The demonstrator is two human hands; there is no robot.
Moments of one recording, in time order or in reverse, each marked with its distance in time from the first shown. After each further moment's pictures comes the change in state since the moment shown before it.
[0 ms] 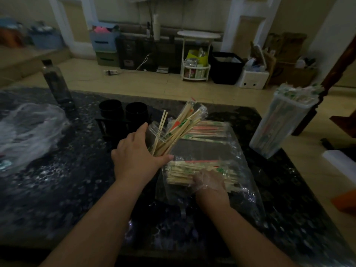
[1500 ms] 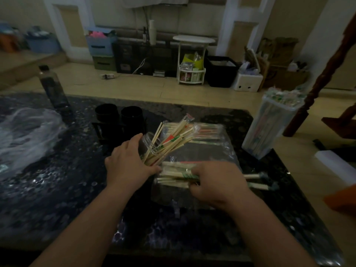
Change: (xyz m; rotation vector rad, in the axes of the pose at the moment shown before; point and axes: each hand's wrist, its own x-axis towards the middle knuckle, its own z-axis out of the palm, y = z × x) left_hand -0.004 -0.011 0.002 0.060 -0.050 0.011; right_hand -0.042 -0.026 -0.135 -0.225 -0.020 -0.248
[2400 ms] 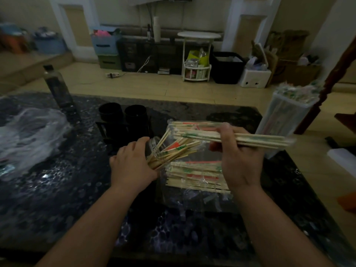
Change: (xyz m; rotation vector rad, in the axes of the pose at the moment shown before) left_hand 0.006 -0.004 0.008 0.112 -0.021 0.059; right_hand 0.027 0.005 0.006 1.449 0.902 0.239
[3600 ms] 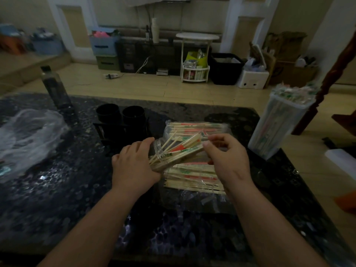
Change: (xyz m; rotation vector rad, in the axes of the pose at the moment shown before) left_hand -0.004 0.007 0.003 0.010 0.051 0.090; right_hand 0.007 0.023 -0.006 -0.292 -0.127 0.237
